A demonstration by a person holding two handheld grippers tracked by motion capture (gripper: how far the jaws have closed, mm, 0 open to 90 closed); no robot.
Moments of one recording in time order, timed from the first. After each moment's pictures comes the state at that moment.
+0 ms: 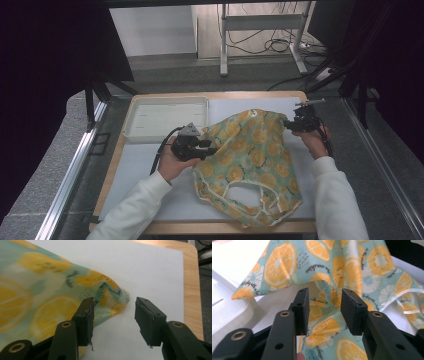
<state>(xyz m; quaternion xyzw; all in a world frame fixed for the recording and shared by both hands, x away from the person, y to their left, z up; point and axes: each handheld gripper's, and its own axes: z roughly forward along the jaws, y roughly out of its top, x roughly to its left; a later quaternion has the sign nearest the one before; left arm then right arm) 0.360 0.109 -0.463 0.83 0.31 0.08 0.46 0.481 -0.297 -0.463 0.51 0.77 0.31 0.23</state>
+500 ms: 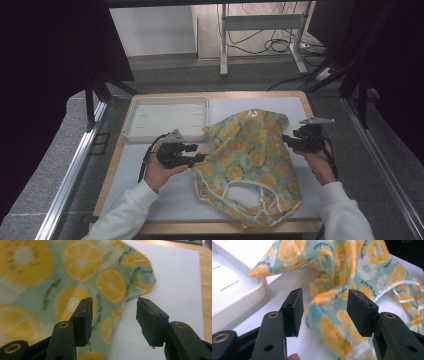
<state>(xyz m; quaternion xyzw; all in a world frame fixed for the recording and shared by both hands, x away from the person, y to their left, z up) 0.337 0.147 -0.472 0.82 0.33 0.08 0.47 0.403 -0.292 -0.460 0.48 0.77 0.37 0.22</state>
